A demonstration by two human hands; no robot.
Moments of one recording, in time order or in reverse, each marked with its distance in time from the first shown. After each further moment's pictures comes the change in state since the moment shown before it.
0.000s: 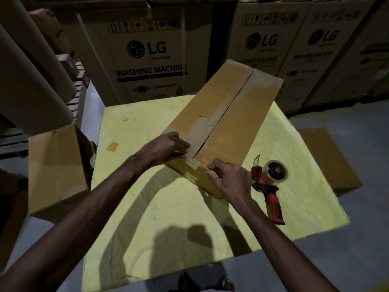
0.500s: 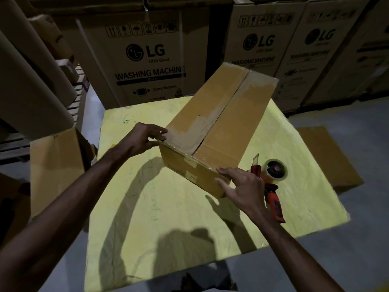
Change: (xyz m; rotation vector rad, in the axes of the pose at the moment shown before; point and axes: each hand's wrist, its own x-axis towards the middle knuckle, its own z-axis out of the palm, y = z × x) left_hand -0.035 -0.045 -0.024 -0.264 0.122 -0.388; right_hand -0.029 0.028 -0.013 0.147 0.041 -0.032
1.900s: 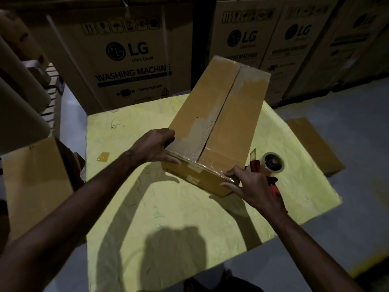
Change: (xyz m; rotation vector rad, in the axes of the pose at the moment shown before) left_hand 0.033 -0.001 0.030 0.254 -0.108 0.305; right_hand 0.003 0.034 0.018 -0.027 -0.005 -0.223
